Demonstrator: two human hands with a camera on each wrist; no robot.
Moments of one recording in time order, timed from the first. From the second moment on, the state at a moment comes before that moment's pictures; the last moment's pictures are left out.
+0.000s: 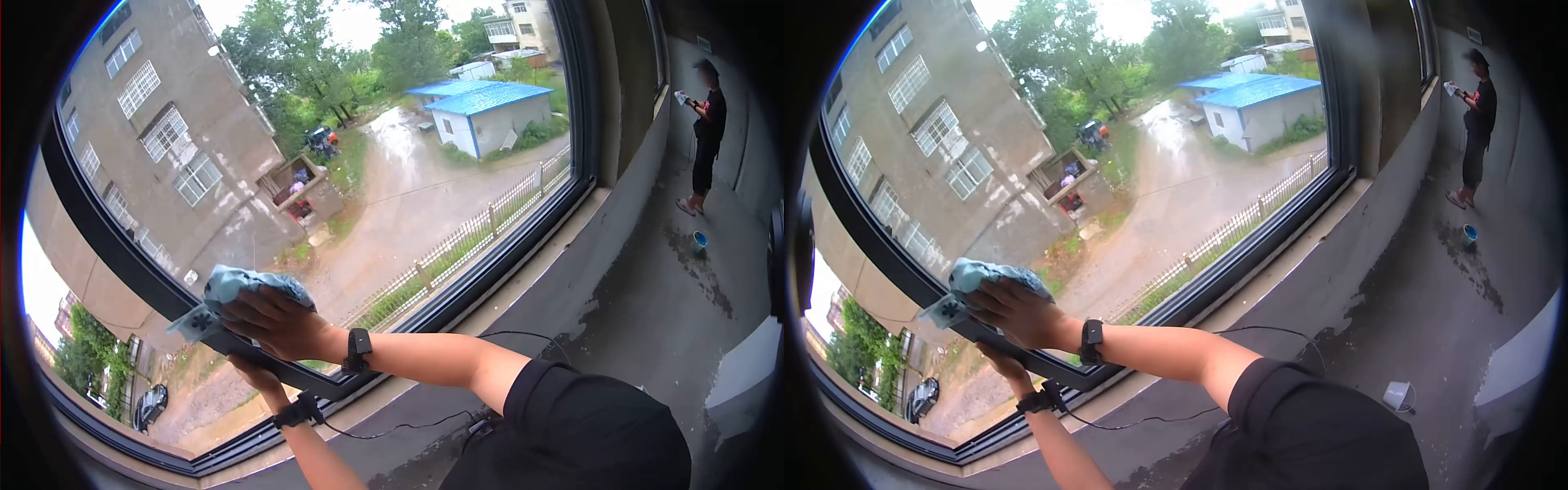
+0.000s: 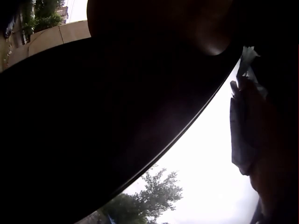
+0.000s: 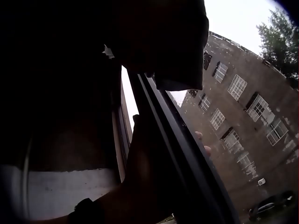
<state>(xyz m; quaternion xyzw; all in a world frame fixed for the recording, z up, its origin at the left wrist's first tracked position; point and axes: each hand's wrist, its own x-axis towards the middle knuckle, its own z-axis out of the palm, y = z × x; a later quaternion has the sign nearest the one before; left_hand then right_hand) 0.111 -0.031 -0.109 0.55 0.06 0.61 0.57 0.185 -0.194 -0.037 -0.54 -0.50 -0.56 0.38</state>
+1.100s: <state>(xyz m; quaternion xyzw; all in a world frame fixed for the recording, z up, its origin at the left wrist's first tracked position) 0.088 -0.014 -0.112 0.58 0.13 0.58 0.56 0.351 -0.402 -0.178 -0.68 -0.13 -0.48 0.54</state>
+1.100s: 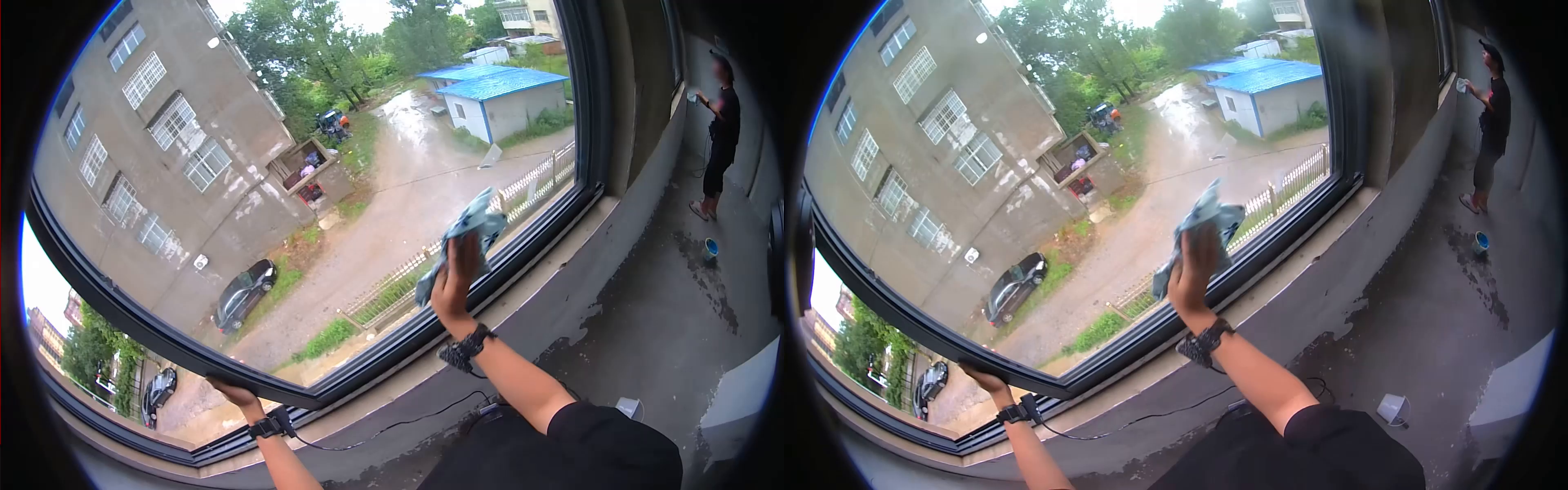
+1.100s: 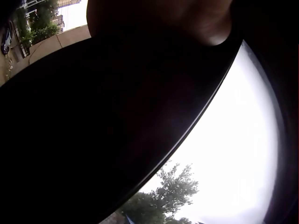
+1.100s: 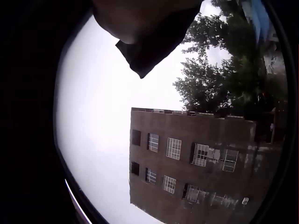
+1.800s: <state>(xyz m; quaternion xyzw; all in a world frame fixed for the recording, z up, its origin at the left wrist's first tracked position) 0.099 -0.046 -0.110 0.51 0.15 0.60 0.59 0.274 -0.334 -0.205 -0.70 -0.40 -0.47 0.35</state>
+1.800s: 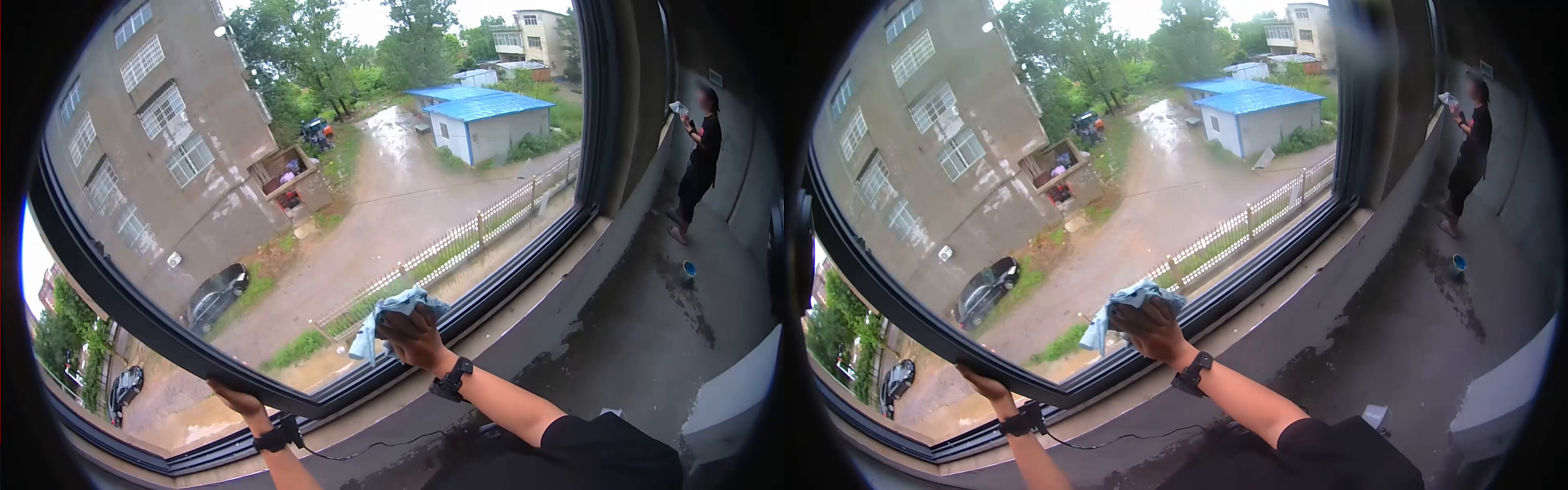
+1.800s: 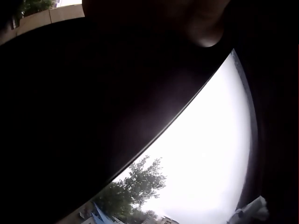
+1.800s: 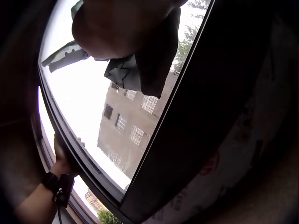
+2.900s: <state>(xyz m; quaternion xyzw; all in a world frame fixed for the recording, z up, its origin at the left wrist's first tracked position) 0.111 -0.053 -0.119 0.57 0.07 0.57 0.59 0.326 -0.333 0.069 -0.59 -0.20 -0.67 0.40</state>
